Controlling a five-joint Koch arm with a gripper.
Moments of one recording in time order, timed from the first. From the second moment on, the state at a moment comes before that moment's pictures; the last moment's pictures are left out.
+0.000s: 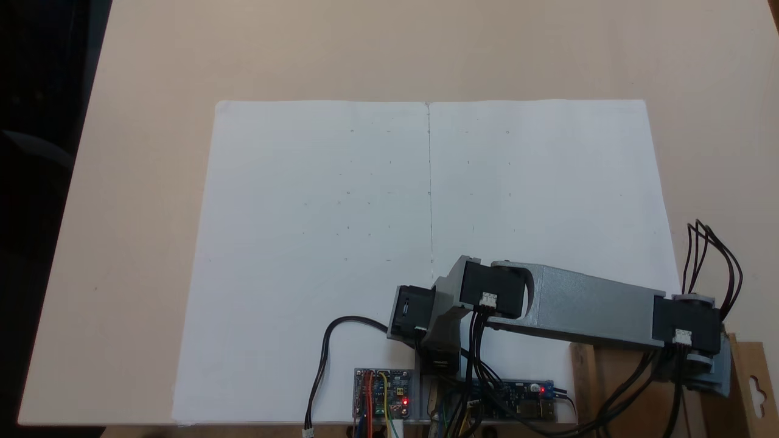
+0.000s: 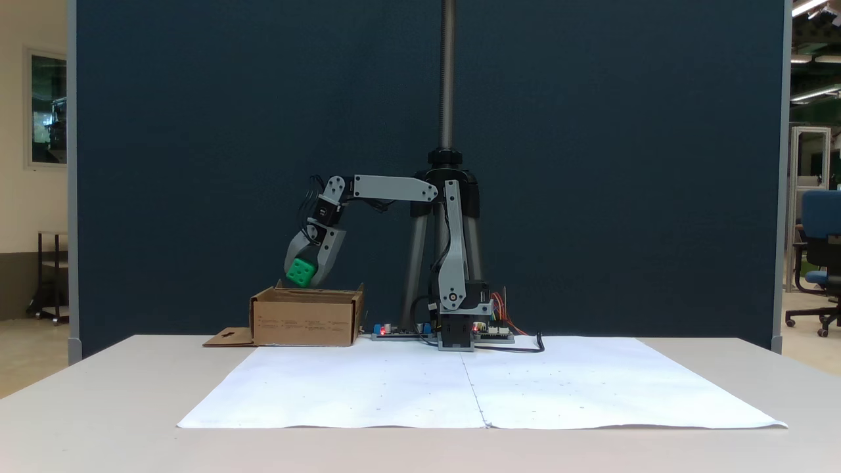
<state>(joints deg) 101.6 83.3 78.8 43.3 1.1</state>
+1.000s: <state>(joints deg) 93.7 80.0 78.8 31.9 -0.4</state>
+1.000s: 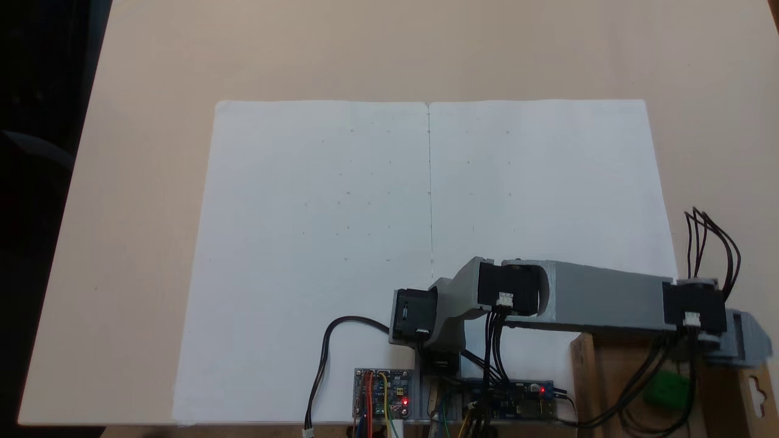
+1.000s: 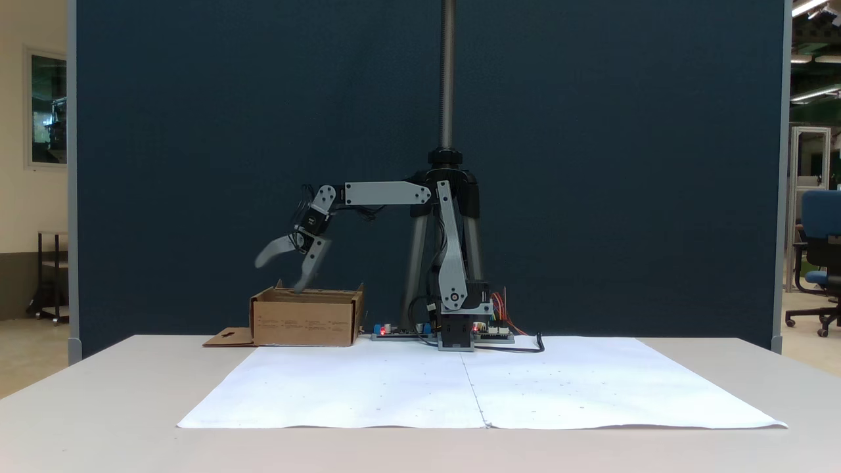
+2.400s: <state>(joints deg) 8.5 104.2 110.9 0.4 2.9</state>
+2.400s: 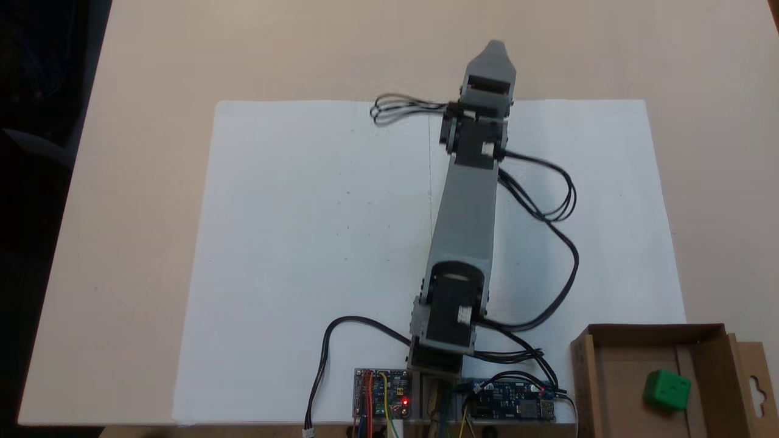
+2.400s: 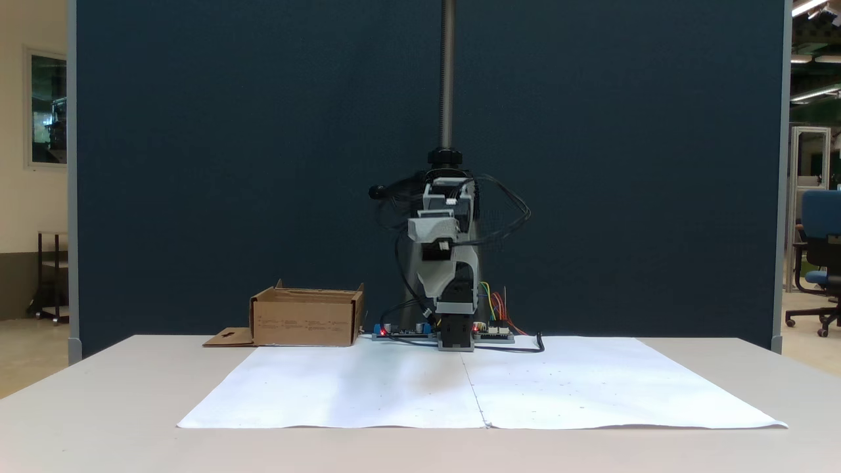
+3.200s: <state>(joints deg) 3.2 129.1 159.1 -42.9 2.7</state>
